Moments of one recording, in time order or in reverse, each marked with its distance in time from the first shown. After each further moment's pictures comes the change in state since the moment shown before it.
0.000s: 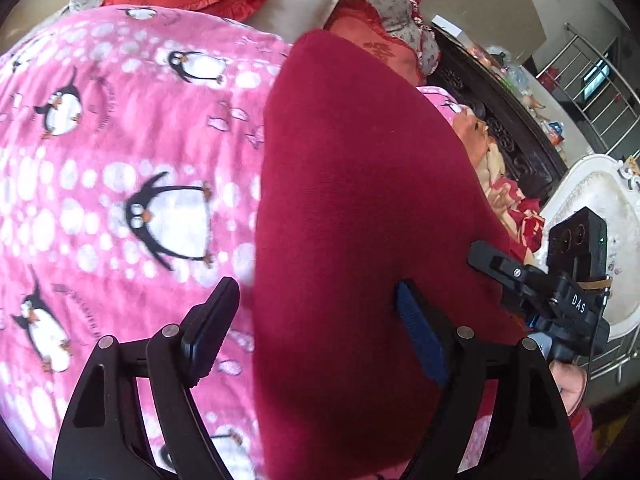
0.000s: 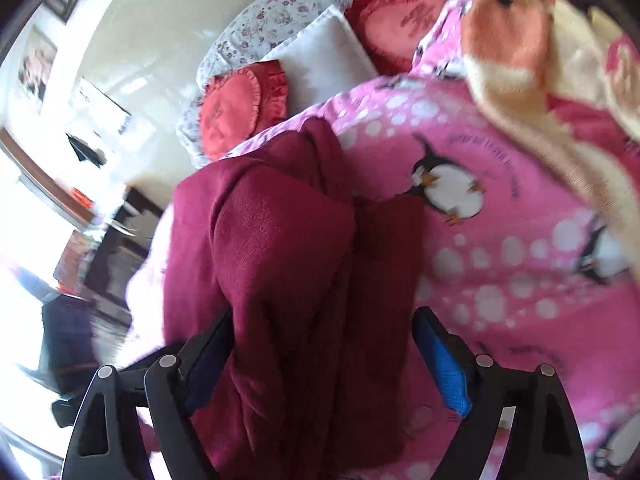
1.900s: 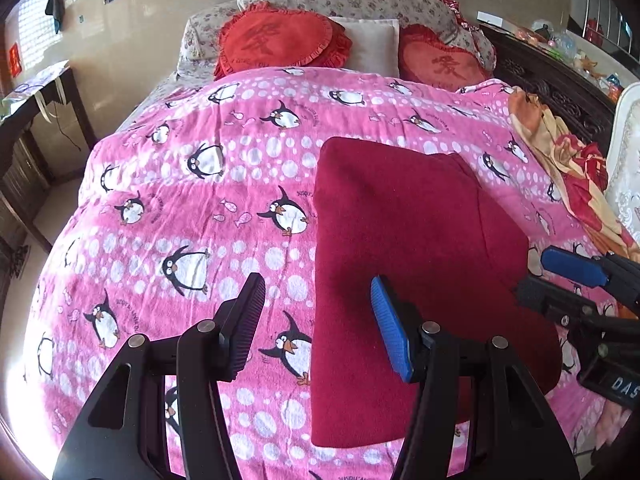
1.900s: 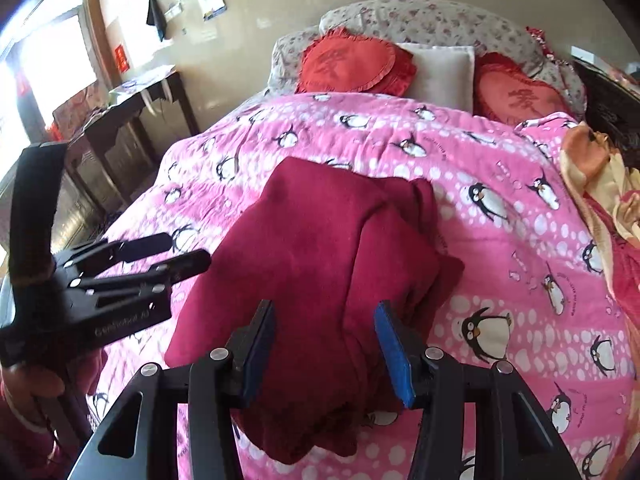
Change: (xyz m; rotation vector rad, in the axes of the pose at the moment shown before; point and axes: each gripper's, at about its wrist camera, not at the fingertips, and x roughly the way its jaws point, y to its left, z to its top) left arm -0.153 0.011 -0.113 0.143 -0.144 0.496; right arm -0.023 0.186 -0.151 -0.507 0.042 -0.212
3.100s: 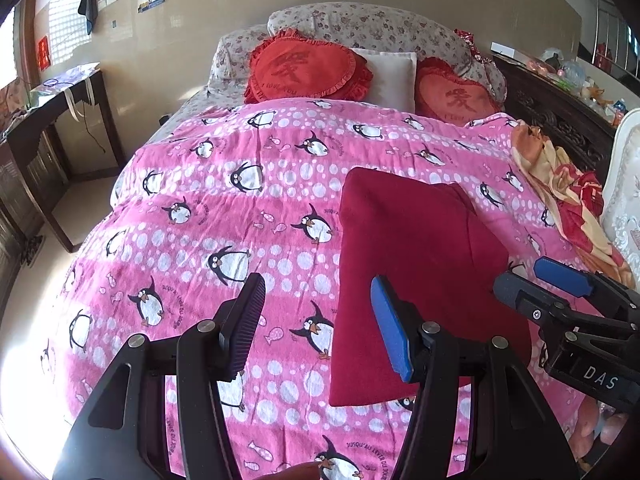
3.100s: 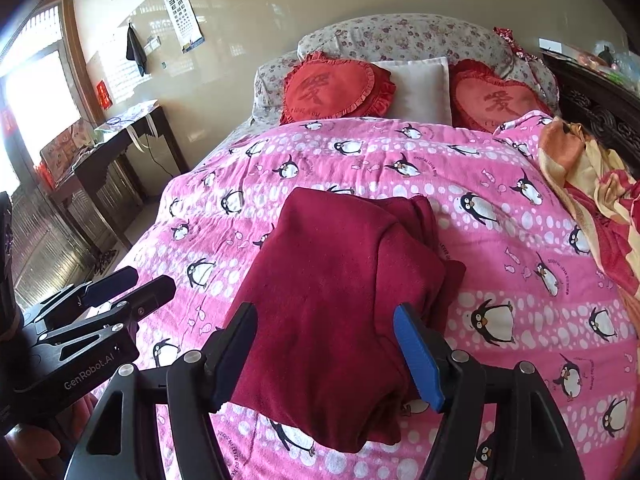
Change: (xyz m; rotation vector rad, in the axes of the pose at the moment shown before) left arm -0.057 0.012 -0.014 -0.067 -0.082 0.044; right arm -0.029 0.024 0.001 0.103 -0.079 -0.023
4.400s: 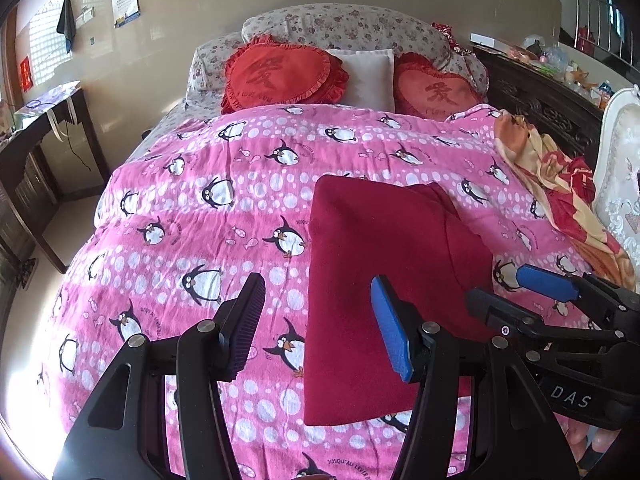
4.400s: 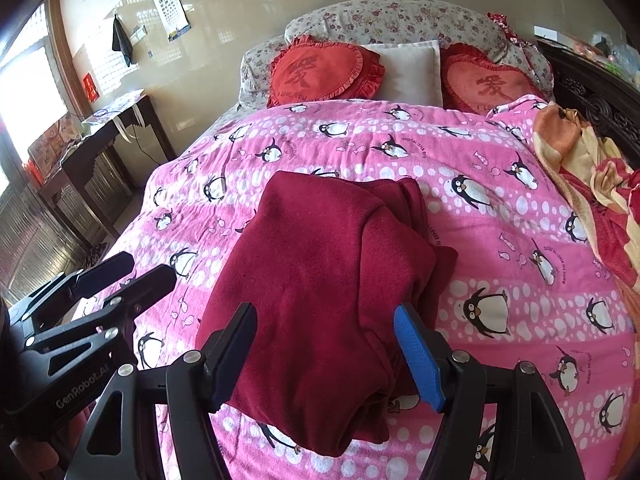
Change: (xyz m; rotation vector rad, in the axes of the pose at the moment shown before) left arm 0.012 -0.028 0.011 0.073 -0.016 -0.031; right arm 0.013 -0.006 -0.002 0.016 0.057 -0.039
